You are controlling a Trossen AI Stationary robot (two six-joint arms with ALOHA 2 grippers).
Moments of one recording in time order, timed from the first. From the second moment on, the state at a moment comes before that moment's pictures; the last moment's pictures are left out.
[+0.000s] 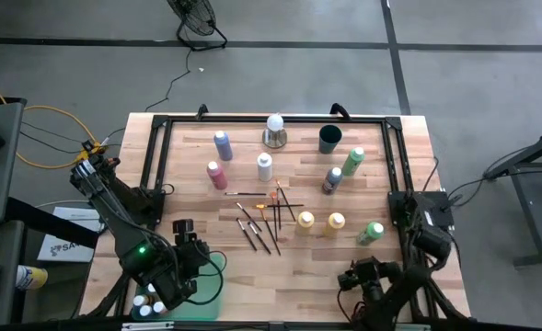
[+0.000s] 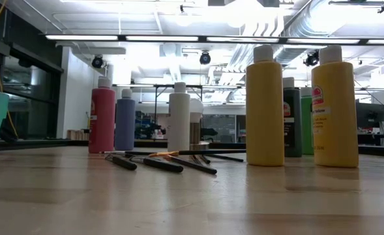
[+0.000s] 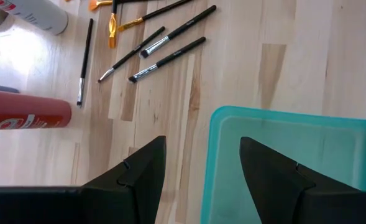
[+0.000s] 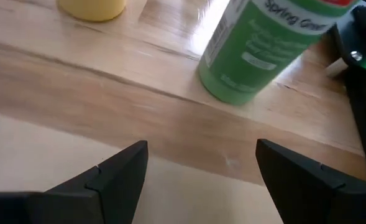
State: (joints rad) left arm -0.86 1.57 1.52 -1.35 -0.48 -0.93; right arm 1.03 2.28 1.47 -1.54 0.36 2.46
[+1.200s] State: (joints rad) left arm -0.86 1.57 1.52 -1.35 -0.48 -1.03; right arm 0.87 2.32 1.28 -1.52 0.26 2.48
